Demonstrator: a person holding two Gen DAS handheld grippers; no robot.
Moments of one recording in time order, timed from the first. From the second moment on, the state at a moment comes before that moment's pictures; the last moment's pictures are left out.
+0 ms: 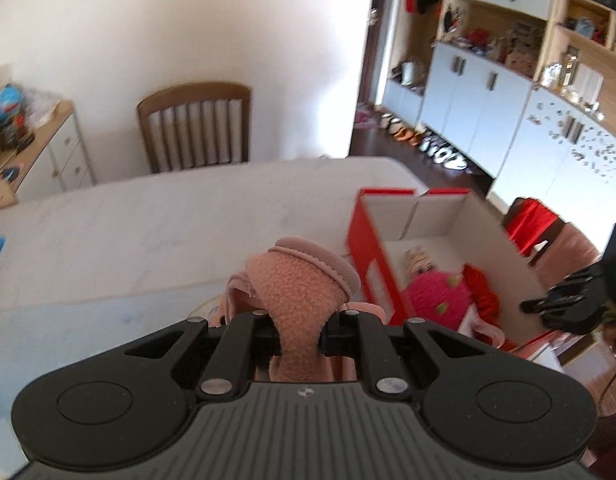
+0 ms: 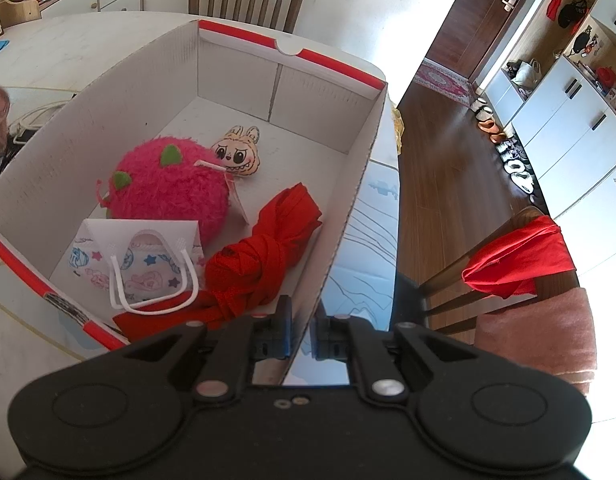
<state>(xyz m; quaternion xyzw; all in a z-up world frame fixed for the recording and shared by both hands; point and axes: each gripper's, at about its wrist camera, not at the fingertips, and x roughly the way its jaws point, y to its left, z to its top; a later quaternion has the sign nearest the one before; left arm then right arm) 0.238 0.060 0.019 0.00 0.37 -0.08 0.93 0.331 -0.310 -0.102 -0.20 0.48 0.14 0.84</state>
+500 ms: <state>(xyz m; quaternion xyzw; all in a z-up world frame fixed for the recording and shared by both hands) 0.291 -0.050 0.042 0.04 0.32 -0.18 0.93 0.332 -0.307 -0.101 -0.20 0.48 0.14 0.84</state>
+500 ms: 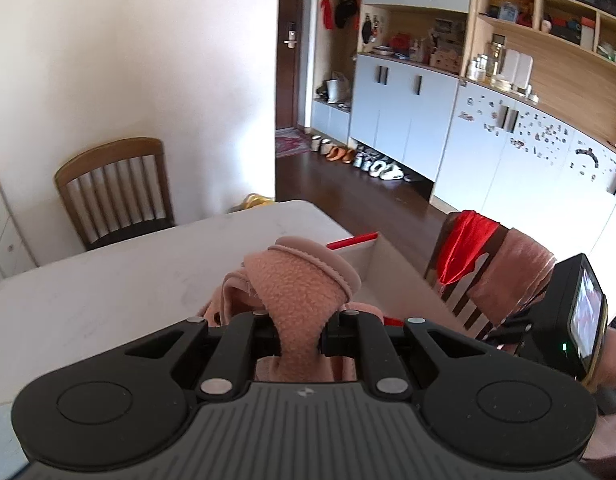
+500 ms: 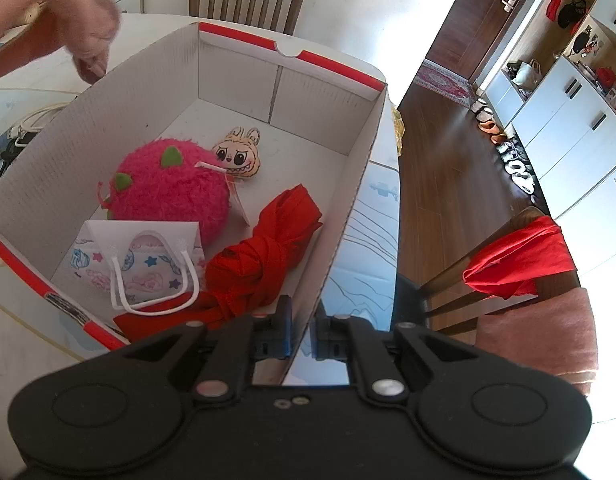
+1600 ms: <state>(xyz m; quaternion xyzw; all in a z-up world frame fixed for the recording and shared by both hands) 0.350 -0.139 -0.070 0.12 0.44 -0.20 0.87 0.331 -0.308 -0.100 -0.19 0.48 0.15 0.84</state>
